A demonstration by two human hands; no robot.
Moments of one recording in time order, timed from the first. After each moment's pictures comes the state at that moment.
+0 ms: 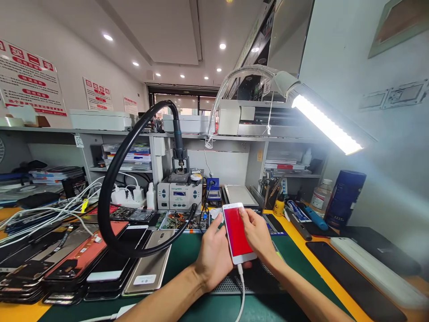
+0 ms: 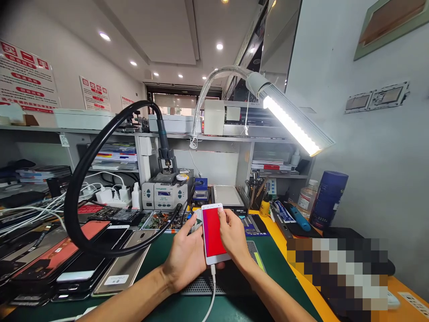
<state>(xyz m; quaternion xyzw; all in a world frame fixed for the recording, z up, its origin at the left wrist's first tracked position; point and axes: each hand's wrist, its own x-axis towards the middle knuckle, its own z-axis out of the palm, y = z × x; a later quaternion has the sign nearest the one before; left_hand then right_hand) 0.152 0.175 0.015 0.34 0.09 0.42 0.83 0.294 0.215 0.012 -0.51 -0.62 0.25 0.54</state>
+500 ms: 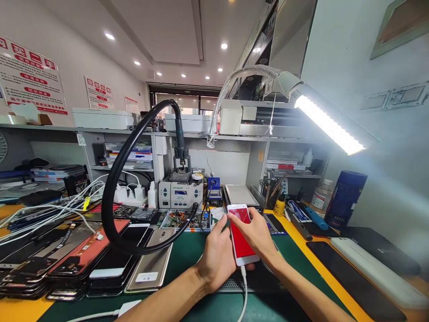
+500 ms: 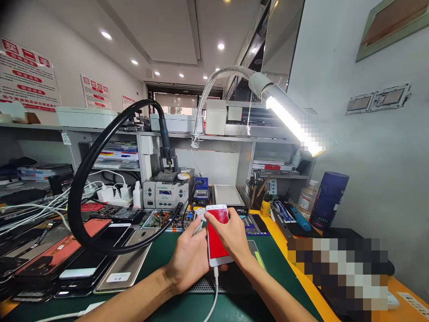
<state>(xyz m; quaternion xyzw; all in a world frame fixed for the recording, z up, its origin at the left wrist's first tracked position) 0.155 0.171 0.013 0.37 0.10 0.41 0.83 0.289 0.208 0.022 -0.57 -0.61 0.21 0.50</state>
